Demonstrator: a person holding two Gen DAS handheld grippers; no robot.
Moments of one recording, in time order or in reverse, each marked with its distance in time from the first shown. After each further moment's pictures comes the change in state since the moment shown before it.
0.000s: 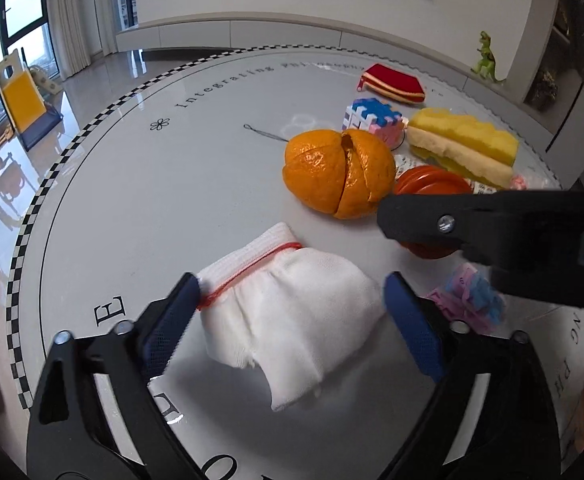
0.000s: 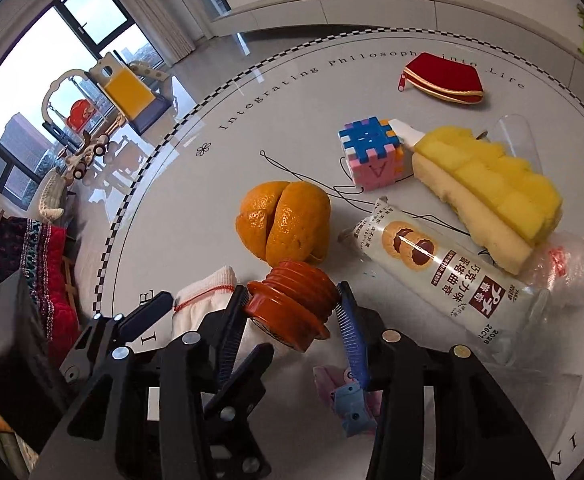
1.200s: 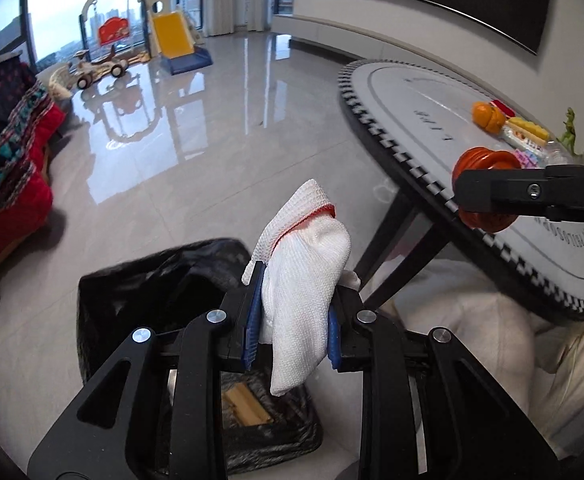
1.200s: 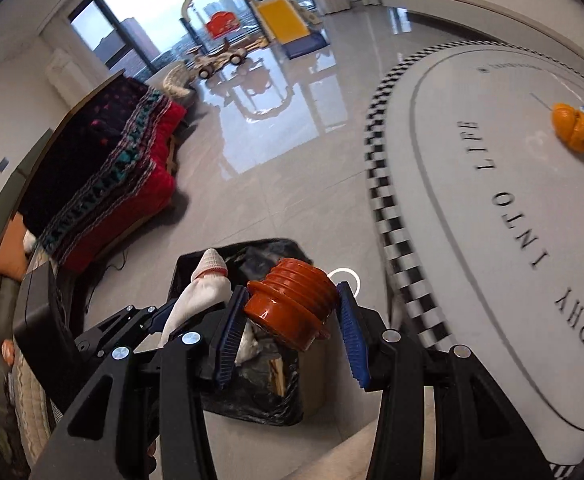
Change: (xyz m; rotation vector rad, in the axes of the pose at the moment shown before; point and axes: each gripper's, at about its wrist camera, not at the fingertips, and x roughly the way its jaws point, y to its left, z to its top) left arm -0.223 0.149 -0.283 -0.396 -0.072 0.273; right arm -0.042 0.260 -0.235 -0.476 0.146 0.294
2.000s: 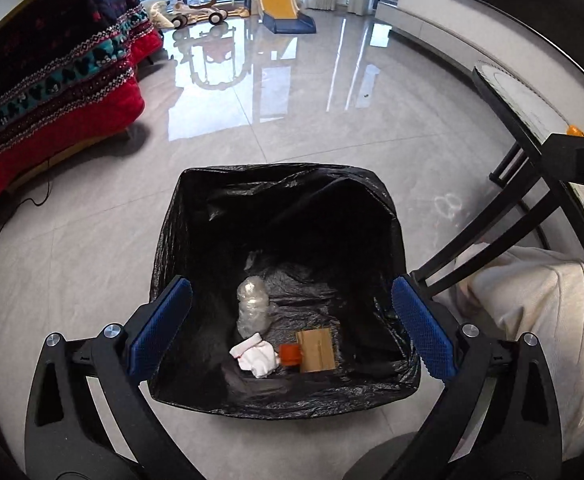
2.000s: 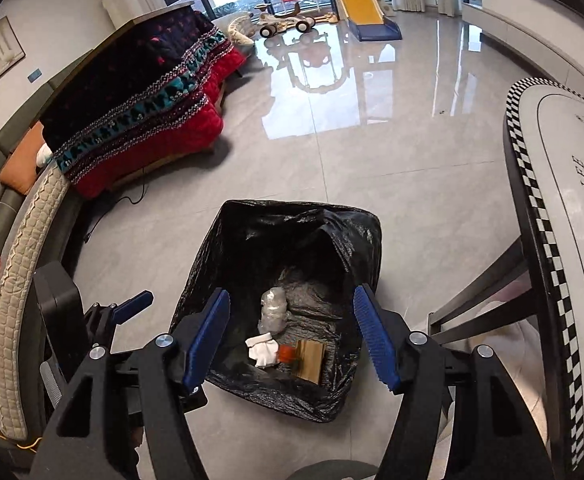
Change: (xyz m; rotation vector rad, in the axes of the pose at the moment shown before) left arm -0.012 0.097 -0.082 -0.229 0.059 0.180; right arm 0.044 0.085 -0.022 -0.190 0.052 -0.003
